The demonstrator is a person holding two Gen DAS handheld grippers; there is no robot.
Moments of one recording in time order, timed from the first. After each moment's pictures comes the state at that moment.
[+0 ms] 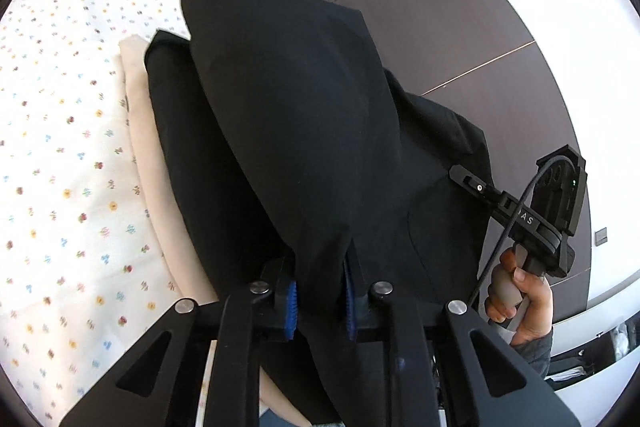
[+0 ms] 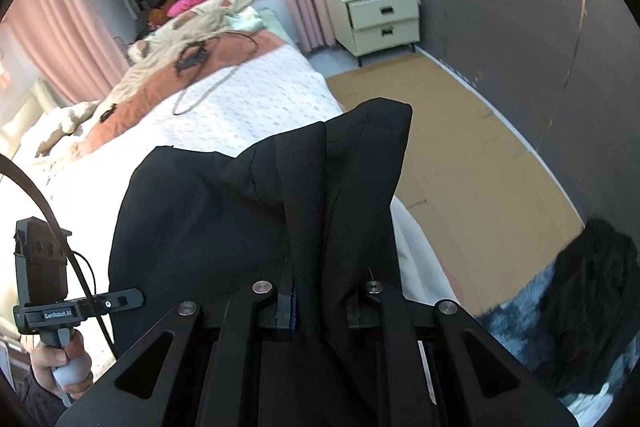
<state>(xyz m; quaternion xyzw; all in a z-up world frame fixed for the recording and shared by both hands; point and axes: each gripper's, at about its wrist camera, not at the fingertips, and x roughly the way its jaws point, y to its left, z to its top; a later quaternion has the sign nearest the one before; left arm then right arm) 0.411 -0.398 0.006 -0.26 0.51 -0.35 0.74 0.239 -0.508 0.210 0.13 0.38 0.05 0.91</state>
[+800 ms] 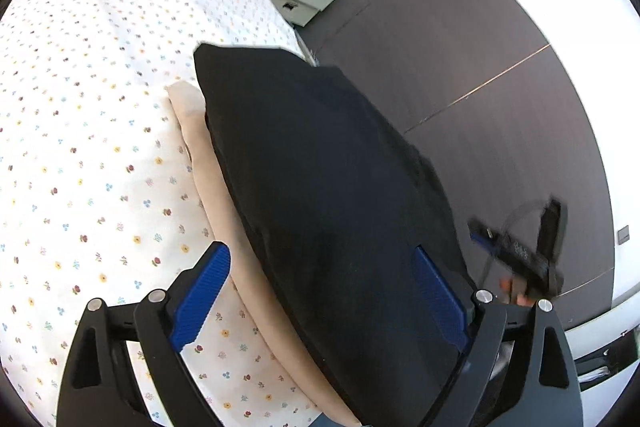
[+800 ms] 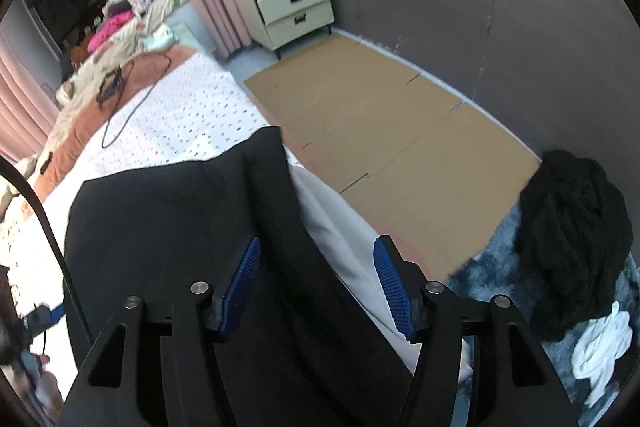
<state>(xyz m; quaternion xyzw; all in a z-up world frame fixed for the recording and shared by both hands) 0.430 -0.363 0.025 -0.22 0.49 -0.31 0.78 0.209 -0.591 0.135 0.21 0.40 -0.09 0.89</state>
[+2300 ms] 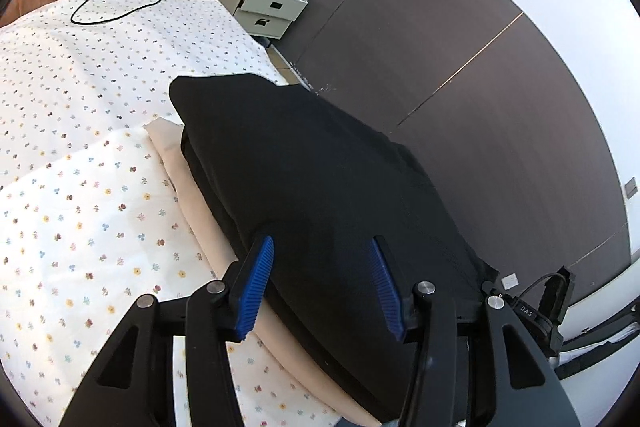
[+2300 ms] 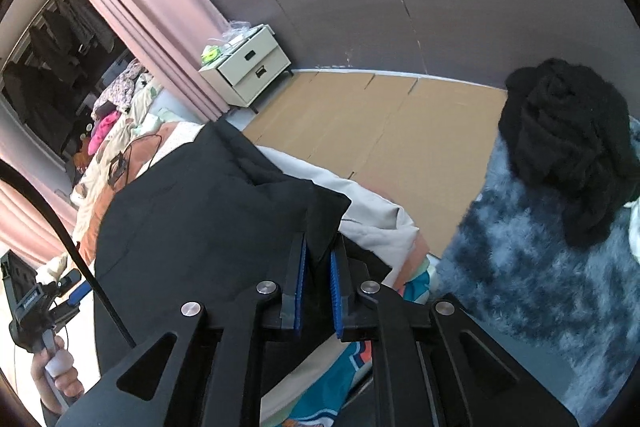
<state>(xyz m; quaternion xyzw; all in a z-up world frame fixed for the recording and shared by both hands) 0.416 -0.383 0.042 -0.16 0.46 -0.34 0.80 0.056 -0.559 0.084 0.36 0.29 -0.15 0.88</state>
